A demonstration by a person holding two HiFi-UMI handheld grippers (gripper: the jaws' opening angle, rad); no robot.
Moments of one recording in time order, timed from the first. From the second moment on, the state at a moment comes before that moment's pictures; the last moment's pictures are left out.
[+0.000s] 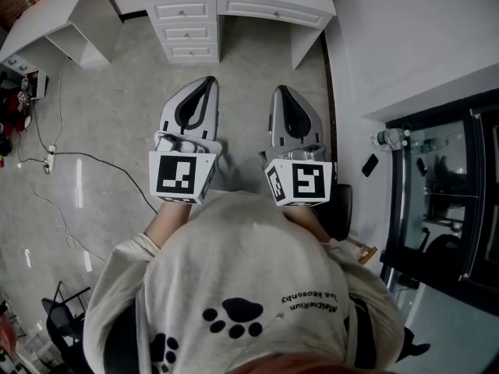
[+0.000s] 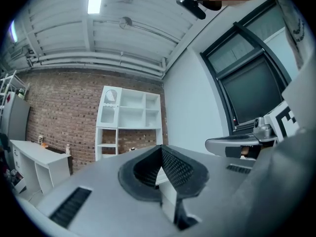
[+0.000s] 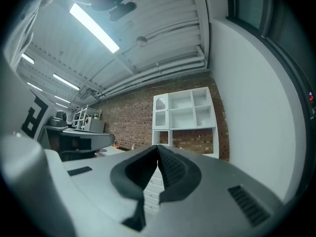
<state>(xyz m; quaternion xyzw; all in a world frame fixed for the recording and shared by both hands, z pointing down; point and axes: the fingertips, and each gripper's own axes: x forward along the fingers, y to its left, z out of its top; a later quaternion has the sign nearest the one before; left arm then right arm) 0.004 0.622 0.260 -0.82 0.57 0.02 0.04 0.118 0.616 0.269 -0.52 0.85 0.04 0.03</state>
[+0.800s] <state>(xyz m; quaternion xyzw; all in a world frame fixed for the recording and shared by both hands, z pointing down) -0.037 0.416 0.254 -0.86 0.50 0.03 0.03 0.063 0.422 0.266 -0.56 0.83 0.03 0.03</state>
